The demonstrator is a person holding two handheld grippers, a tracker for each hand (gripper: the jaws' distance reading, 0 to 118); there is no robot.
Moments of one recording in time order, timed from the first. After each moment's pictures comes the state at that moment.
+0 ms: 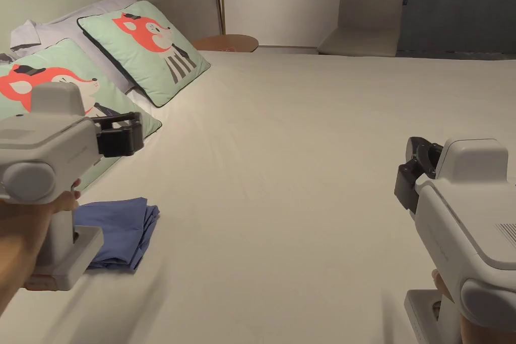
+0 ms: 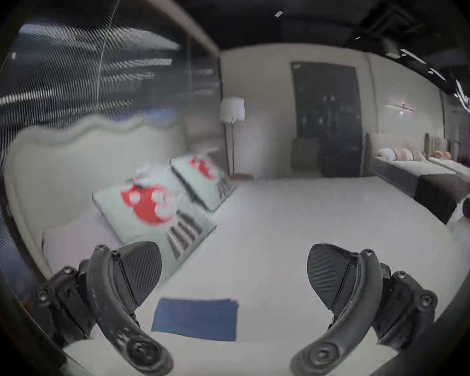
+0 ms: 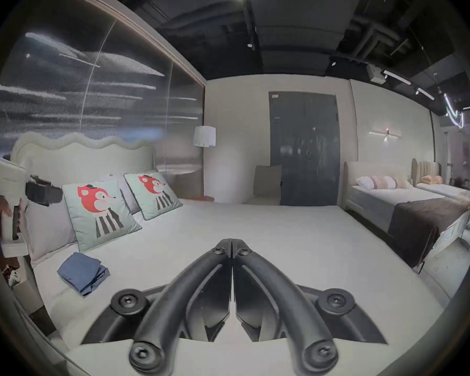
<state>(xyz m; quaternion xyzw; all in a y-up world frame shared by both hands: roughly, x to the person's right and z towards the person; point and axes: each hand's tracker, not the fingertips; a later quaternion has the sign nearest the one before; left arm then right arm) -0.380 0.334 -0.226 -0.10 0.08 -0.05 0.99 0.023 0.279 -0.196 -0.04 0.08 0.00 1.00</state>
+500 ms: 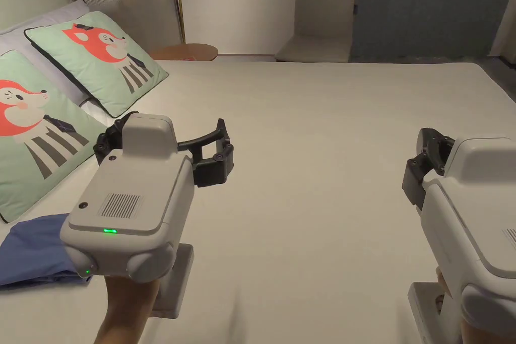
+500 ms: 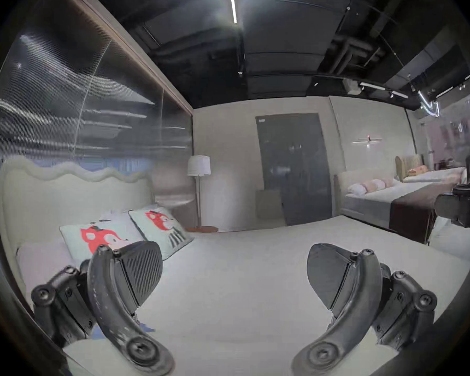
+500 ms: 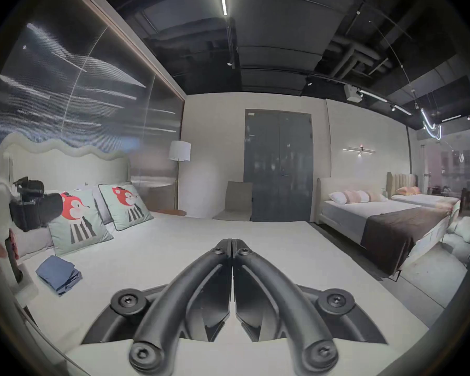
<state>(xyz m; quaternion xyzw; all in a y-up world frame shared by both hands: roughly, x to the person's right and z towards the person) -0.205 0.292 -0.191 0.04 0.00 -0.04 1.00 0.089 0.281 -0.164 0.01 0.01 0.01 1.00</state>
